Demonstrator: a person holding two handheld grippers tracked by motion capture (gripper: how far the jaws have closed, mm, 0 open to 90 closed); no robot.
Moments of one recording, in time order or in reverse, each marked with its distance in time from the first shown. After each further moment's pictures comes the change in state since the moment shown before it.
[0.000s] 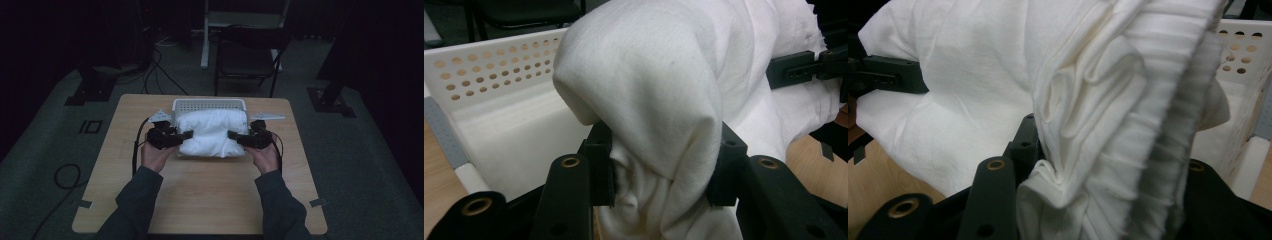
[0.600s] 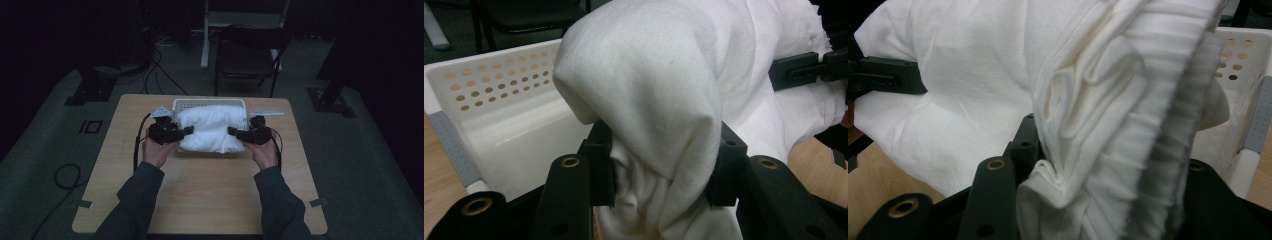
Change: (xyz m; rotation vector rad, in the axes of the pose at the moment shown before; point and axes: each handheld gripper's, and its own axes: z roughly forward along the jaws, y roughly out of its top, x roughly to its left) left arm 0.007 0.009 0.007 -0.003 0.014 0.003; right arm -0.006 0.009 0.006 -0.001 -0.013 0.011
